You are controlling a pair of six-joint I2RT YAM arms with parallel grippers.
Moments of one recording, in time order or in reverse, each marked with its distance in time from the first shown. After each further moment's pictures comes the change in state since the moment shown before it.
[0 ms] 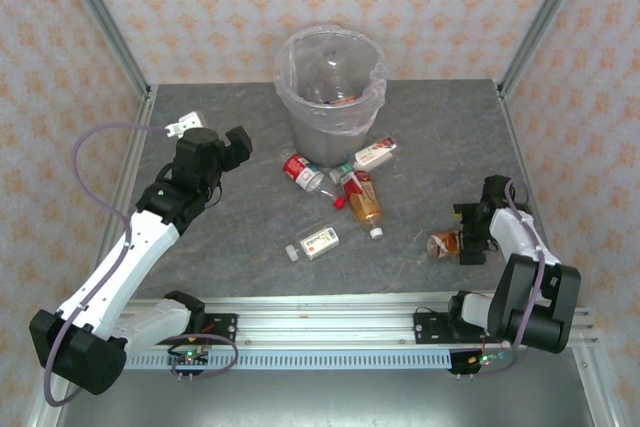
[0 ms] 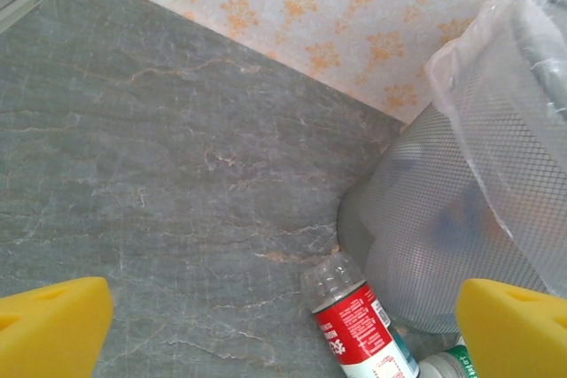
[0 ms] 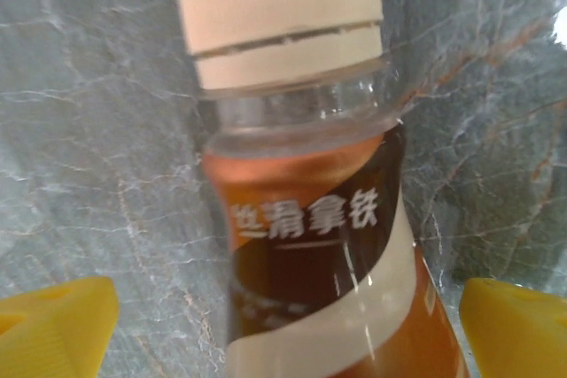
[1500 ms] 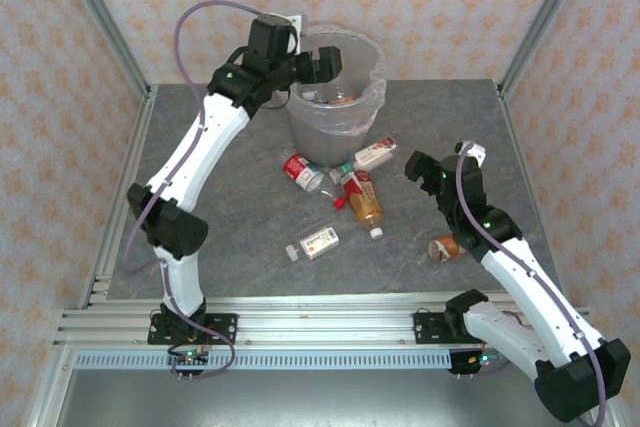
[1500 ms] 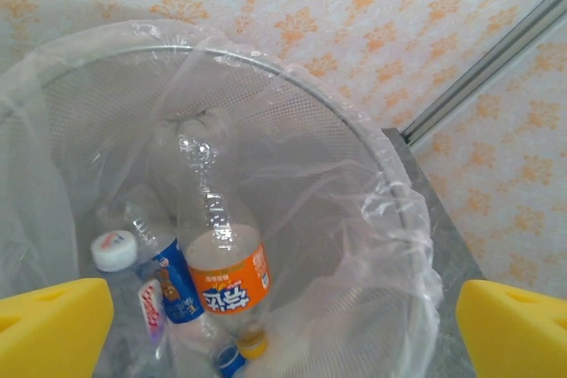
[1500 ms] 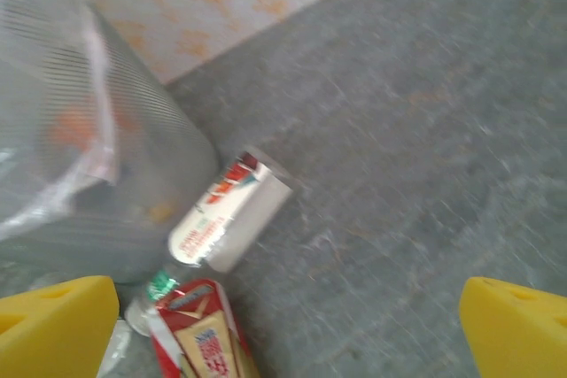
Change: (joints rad) left arm -0.113 0.823 1.159 -0.245 0.425 0.229; right arm 0.650 -0.401 0.168 0.224 0.494 -0.615
